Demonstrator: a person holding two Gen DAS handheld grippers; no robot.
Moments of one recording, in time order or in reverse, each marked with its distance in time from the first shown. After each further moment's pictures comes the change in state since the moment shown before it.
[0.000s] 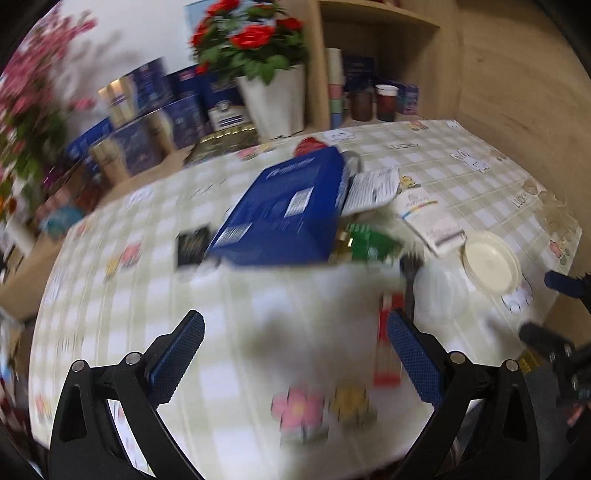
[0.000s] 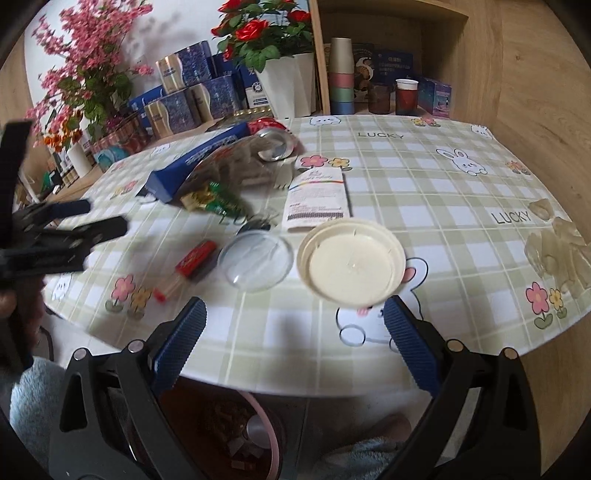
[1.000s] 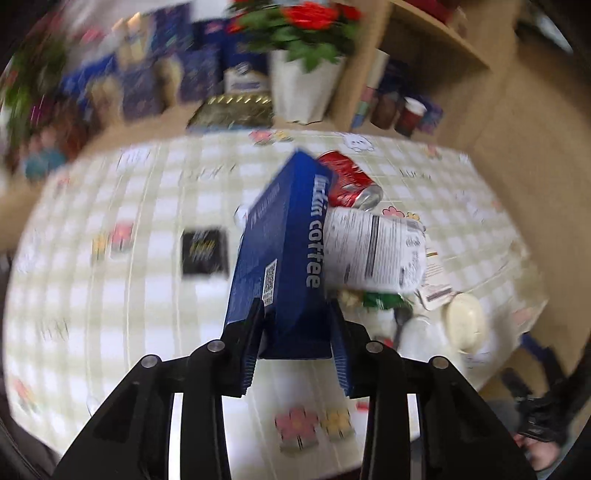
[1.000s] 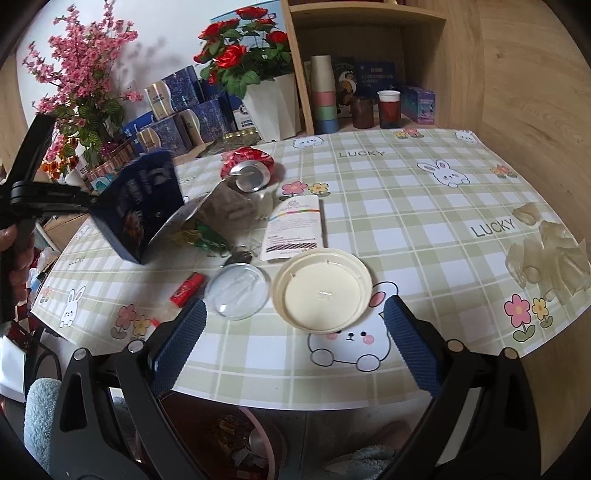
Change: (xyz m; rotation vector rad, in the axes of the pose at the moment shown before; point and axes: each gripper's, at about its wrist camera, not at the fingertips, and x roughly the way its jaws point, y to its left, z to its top) left arm -0.007 0.084 0.040 -0.303 0.164 -0.183; right arm -0.024 -0.022 0.015 0.051 -0.057 0.004
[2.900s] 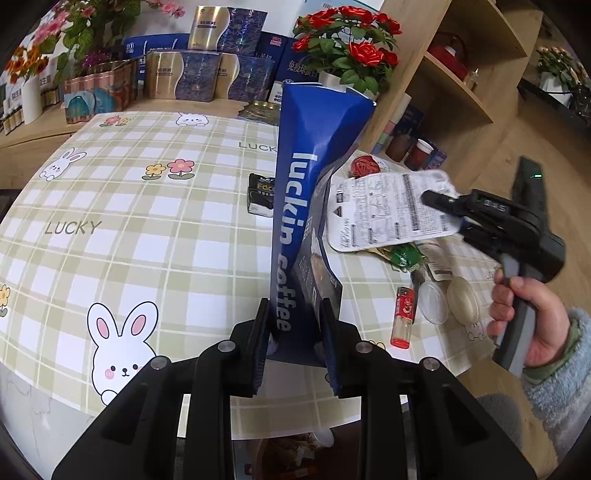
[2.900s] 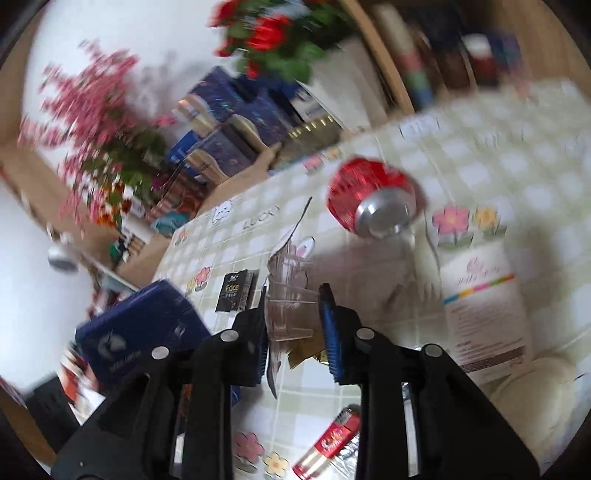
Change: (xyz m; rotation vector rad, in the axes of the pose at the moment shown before) left arm -0.038 0.058 -0.112 -0.127 -0.176 -0.061; right arm 0.115 0.094 0.114 0.157 0.075 0.336
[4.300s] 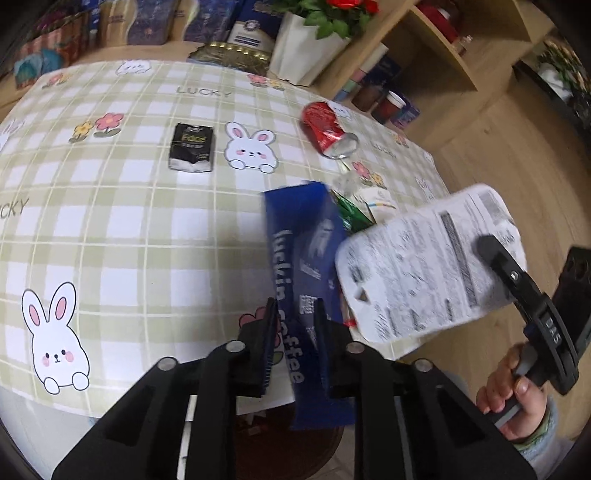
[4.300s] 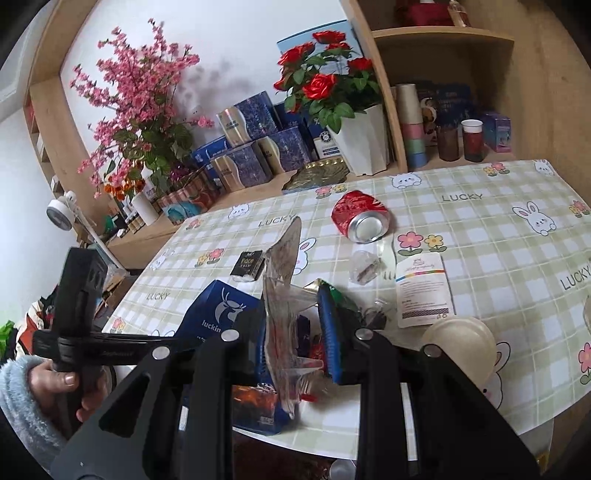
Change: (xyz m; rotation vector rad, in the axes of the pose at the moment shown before) left arm 0.035 -0.039 0.020 -0.050 0.258 -0.166; right arm -0.114 0.020 -0.062 -0.172 -0.118 -0.055
